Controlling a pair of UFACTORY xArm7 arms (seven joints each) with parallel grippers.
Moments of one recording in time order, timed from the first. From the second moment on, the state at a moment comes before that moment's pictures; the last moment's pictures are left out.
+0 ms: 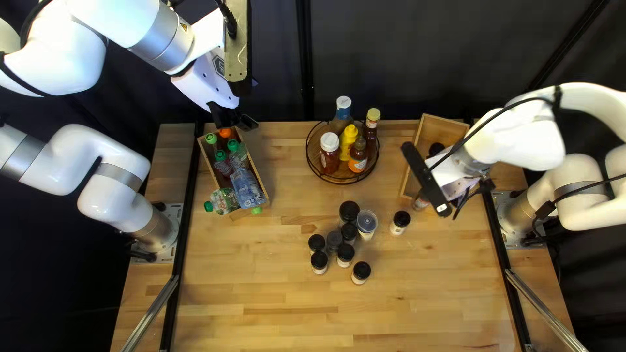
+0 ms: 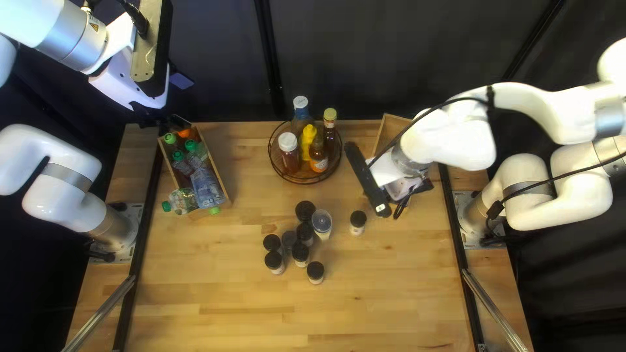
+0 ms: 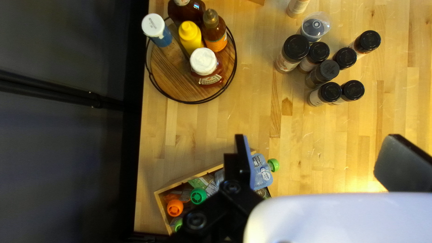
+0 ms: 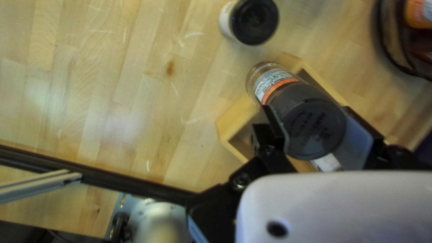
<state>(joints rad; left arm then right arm) -0.31 -0.73 0.28 1.09 0.30 1.31 -0.07 -0.18 -0.74 0.03 0.49 -0.06 1.07 -0.42</state>
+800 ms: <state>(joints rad) -0.31 -0.73 0.28 1.09 0.30 1.31 -0.07 -0.29 -0.61 -0.08 0.33 -0.14 0.79 -0.46</state>
